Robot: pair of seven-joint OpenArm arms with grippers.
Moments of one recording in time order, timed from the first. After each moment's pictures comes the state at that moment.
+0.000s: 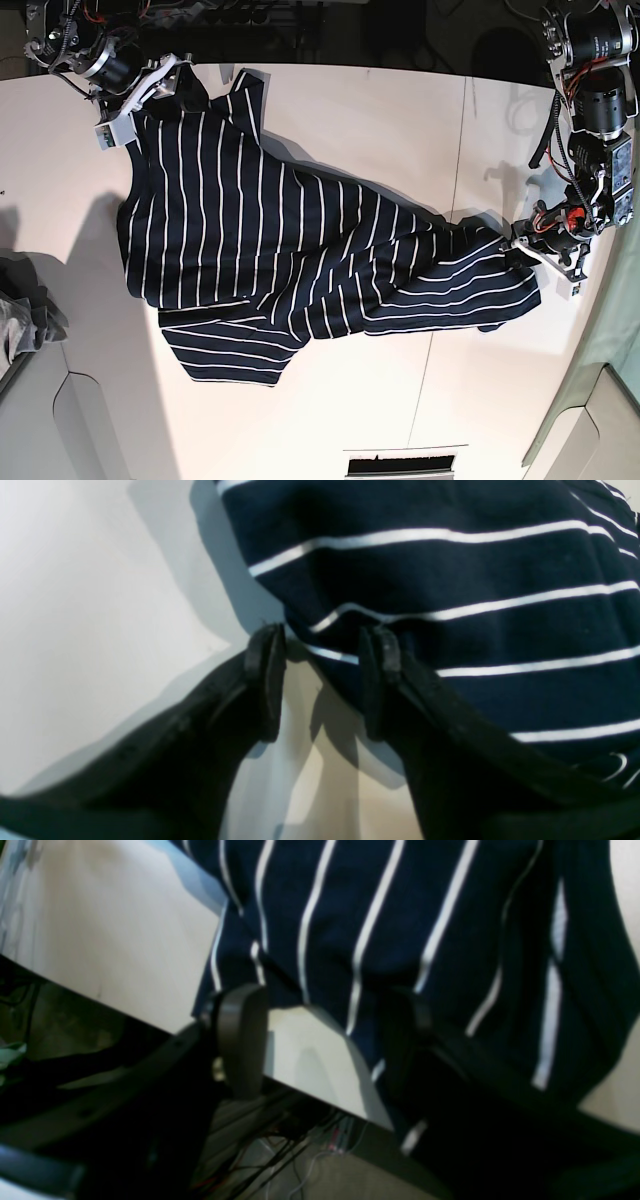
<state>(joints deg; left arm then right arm) -13.7 -19.7 -18.0 51.3 -23.4 -22.9 33.3 -27.1 11.8 11.3 95.2 33.7 29.8 -44.6</state>
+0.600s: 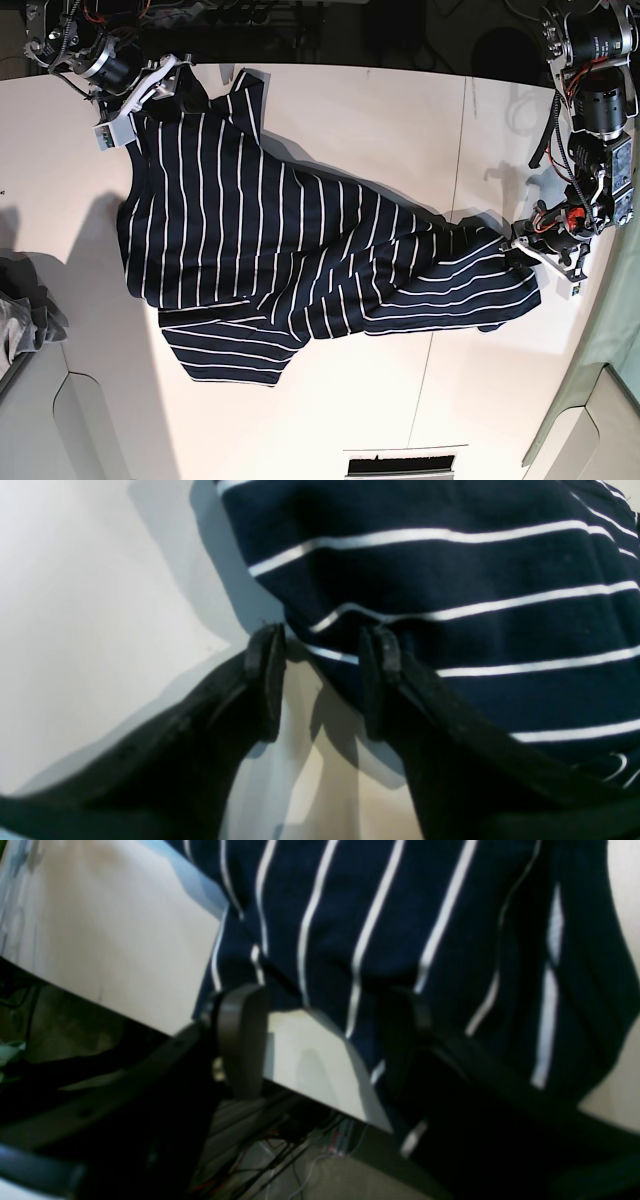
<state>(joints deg) -13.7 -19.7 -18.0 51.3 -23.4 -22.9 33.3 -27.1 11.8 11.3 95.2 33.7 29.8 -44.1</state>
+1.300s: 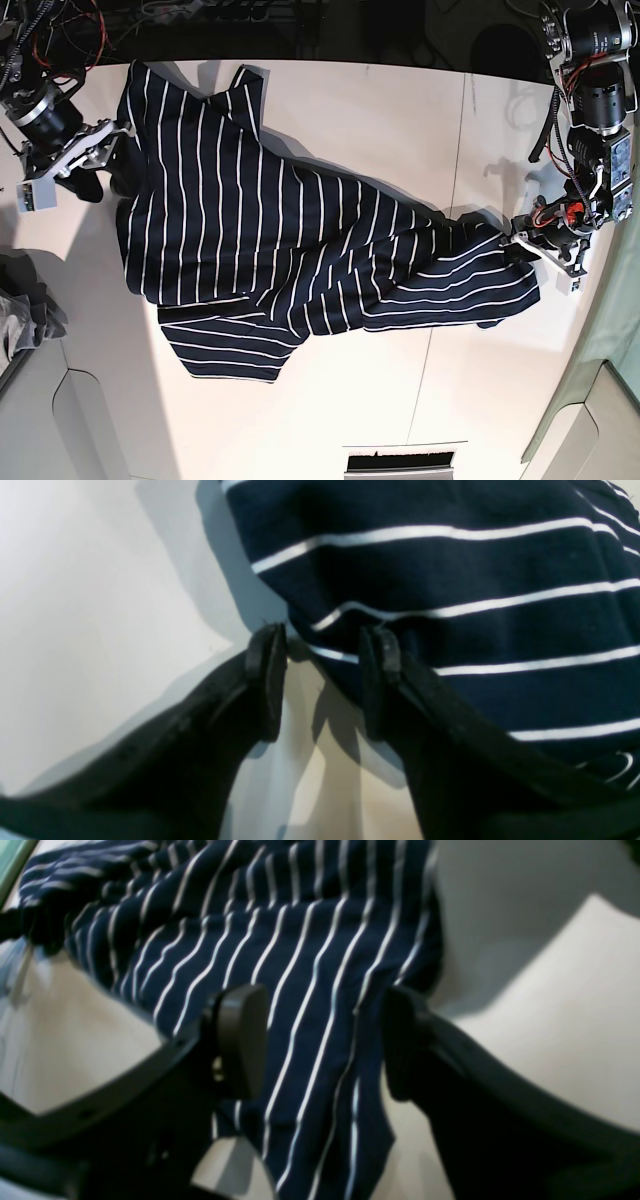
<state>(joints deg) -13.4 -19.8 -18.0 51.3 -22.4 -23.0 32.9 -20.1 11.8 23.7 105.2 35.5 29.0 -44.6</state>
